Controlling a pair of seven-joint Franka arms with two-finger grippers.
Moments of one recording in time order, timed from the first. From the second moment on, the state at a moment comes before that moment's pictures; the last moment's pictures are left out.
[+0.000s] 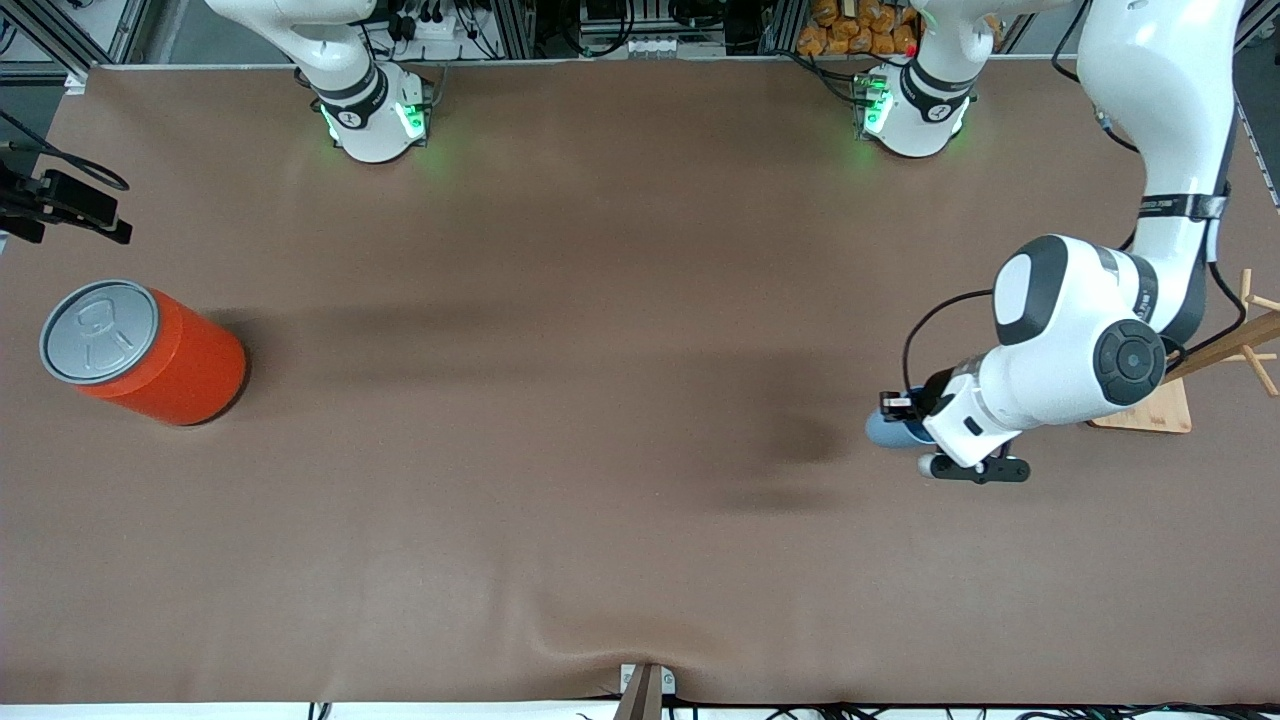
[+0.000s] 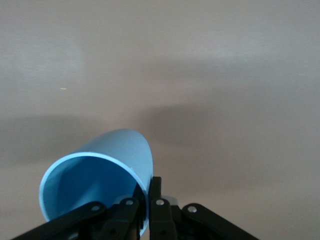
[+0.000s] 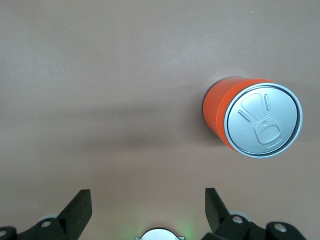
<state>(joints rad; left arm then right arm) 0.03 0.48 -0.29 -1.59 -0.07 1.97 -0.16 -0.03 -0.02 -0.06 -1.52 0.03 1.41 -0.05</state>
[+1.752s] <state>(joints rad) 0.16 0.22 -0.34 -1.73 0.21 2.02 -0.36 -0.03 -0.02 -0.06 -1.52 0.03 1.41 -0.05</state>
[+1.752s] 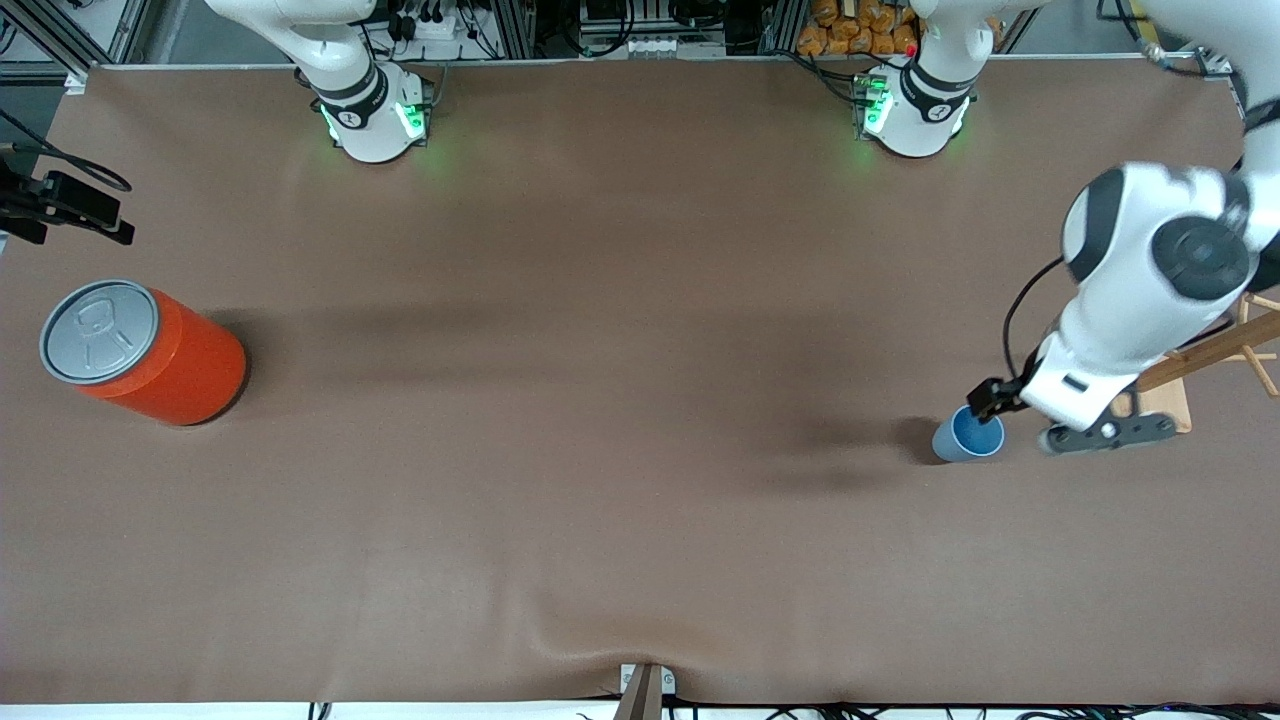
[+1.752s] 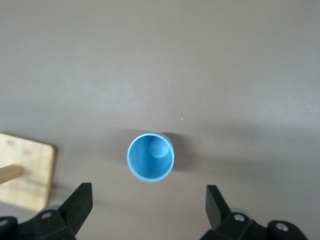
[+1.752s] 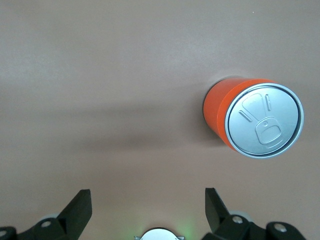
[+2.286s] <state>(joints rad) 0.16 0.02 -0.33 -1.59 0.06 1.63 -0.13 -0.03 -0.02 -0.06 -1.52 0.03 1.41 -0.05</state>
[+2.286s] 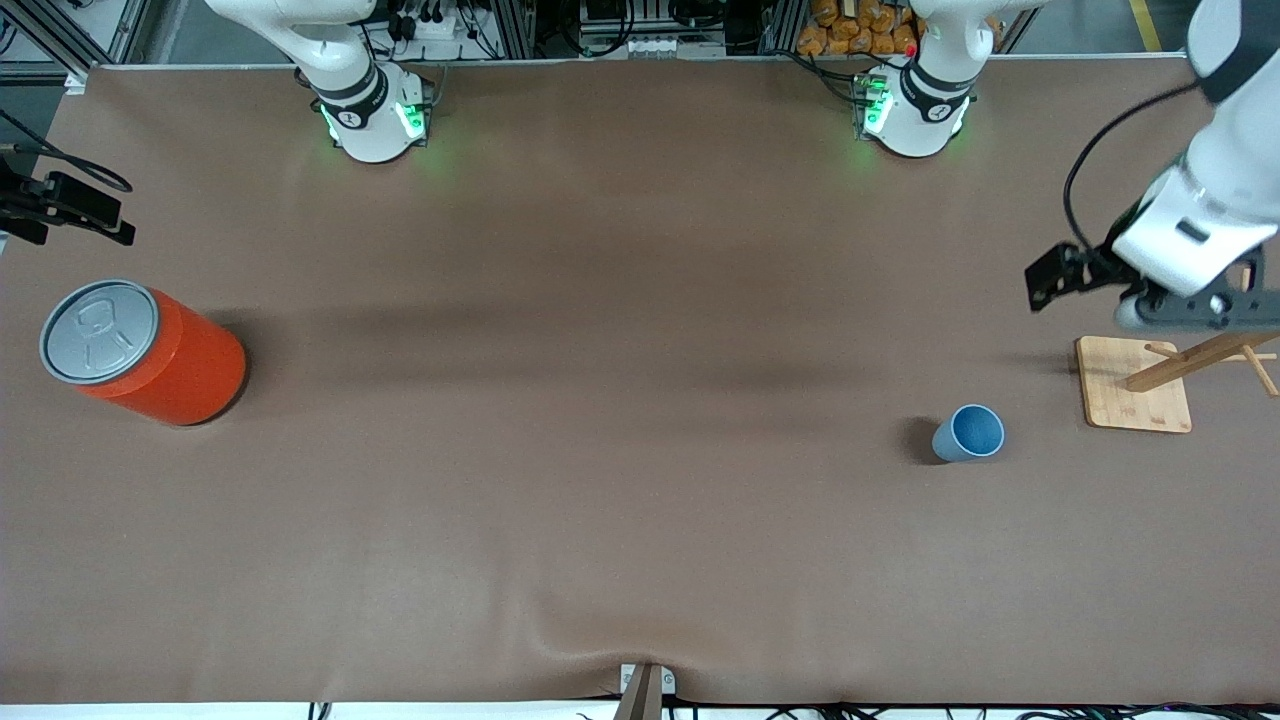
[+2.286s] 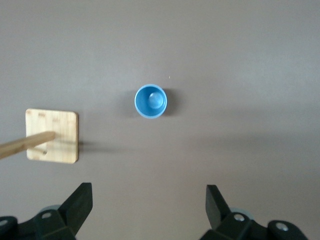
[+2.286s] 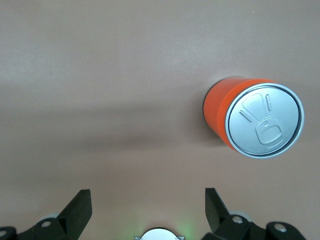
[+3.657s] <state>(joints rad) -0.04 -0.10 -0.12 -1.58 0.01 1.47 -0.10 -0.02 -0.01 -0.06 -1.52 0.03 1.41 -0.05</state>
